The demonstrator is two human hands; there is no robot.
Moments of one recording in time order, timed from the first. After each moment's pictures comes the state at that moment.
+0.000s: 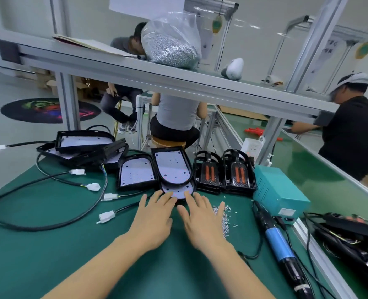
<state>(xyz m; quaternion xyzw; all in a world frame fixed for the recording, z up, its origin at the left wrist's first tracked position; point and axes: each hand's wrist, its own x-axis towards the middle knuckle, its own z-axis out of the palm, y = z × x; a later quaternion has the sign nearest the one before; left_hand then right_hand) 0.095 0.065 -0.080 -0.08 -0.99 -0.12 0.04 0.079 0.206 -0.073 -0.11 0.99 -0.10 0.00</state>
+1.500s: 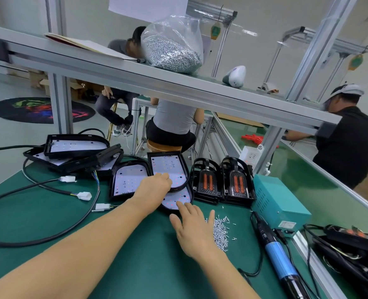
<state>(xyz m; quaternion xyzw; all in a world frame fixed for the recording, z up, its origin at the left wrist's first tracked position) -0.015 0.046 -0.066 -0.12 -0.98 0.06 0.15 0.057 0.194 -0.080 -0.11 0.98 -0.15 0.02</state>
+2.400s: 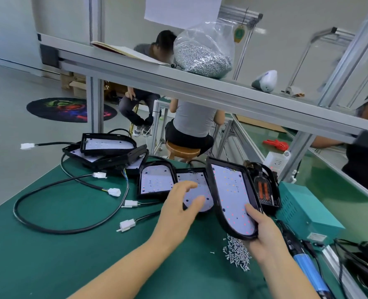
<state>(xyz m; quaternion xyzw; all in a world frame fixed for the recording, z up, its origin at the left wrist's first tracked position) 0.095 0.061 -0.049 -0.07 -0.75 -0.63 0.18 0.056 0.249 -0.045 0.12 0.48 -0.87 0.07</state>
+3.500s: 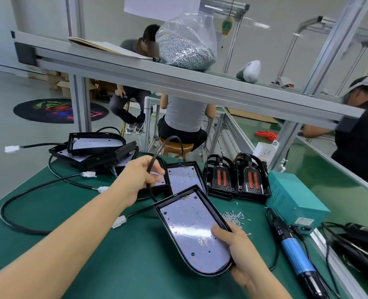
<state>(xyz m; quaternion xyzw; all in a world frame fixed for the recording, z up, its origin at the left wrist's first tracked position) 0.047 -0.013 -0.017 0.04 -0.71 -0.70 0.06 0.110 0.239 -0.066 0.06 0.63 -0.76 0.16</state>
